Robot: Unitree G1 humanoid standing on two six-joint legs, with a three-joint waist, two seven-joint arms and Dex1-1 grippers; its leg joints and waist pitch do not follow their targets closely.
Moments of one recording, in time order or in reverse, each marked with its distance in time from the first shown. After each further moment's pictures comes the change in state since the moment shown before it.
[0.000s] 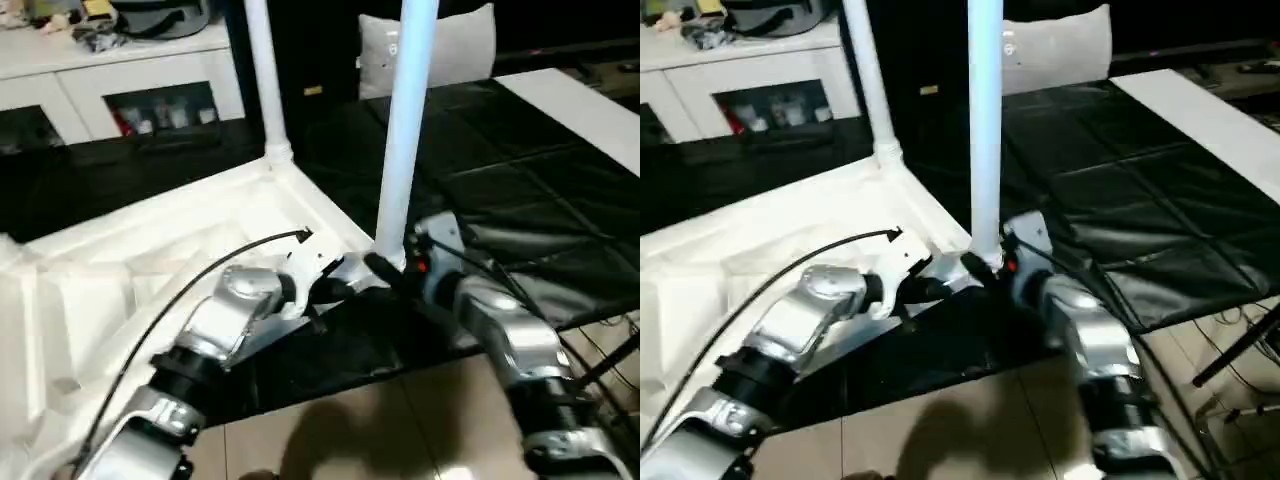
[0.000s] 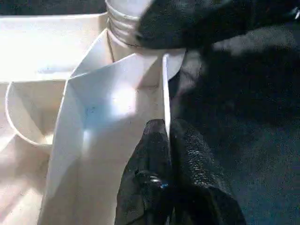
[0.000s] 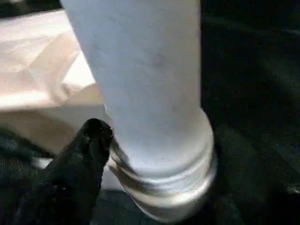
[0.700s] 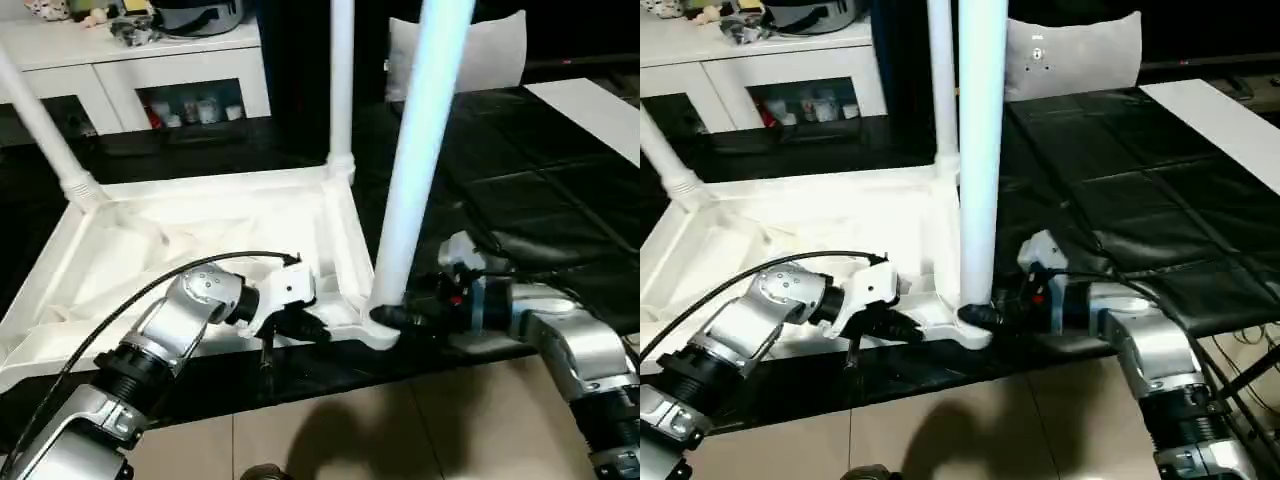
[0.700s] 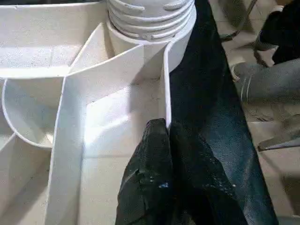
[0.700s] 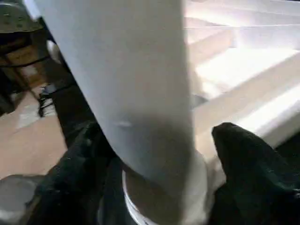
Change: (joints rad) left arm 0.012 0.192 -0.113 -0.025 -0.008 -0.194 -0.366; right arm 0.057 -0.204 0.095 -0.135 0.145 -0.010 0.523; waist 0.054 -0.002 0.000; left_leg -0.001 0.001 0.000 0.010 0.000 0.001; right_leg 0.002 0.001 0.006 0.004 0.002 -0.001
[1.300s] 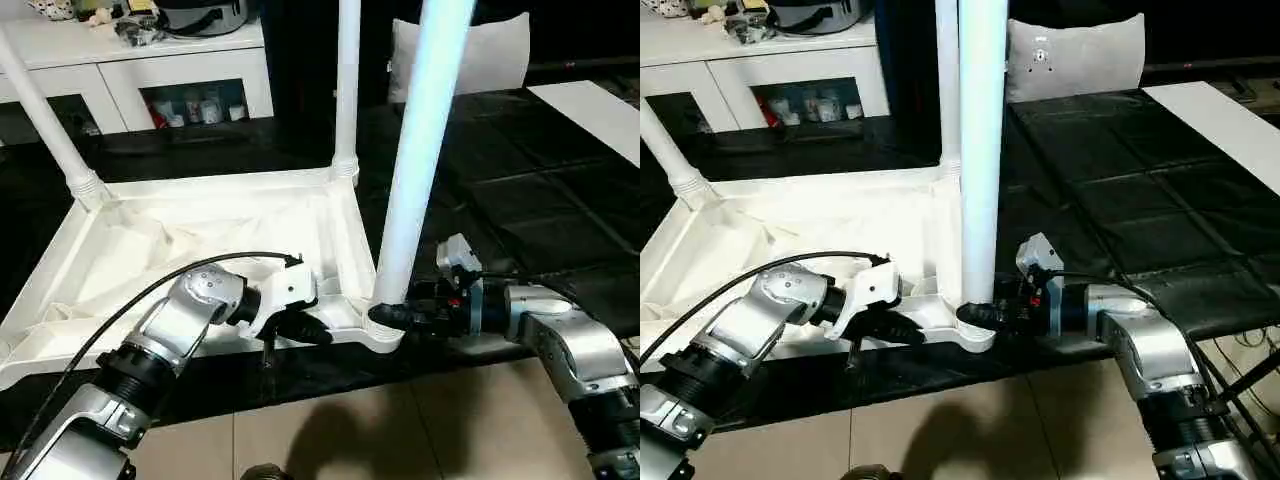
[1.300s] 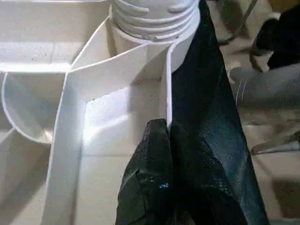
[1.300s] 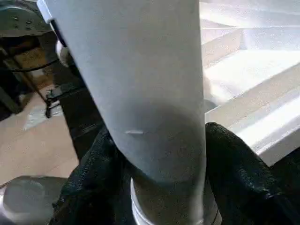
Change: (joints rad) left arm 0.002 -0.032 0.026 -0.011 -0.019 0.092 0.021; right arm 0.016 0.021 0.001 -0.035 -0.003 0.026 -0.036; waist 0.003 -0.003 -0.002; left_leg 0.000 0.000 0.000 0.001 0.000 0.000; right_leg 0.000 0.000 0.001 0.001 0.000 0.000
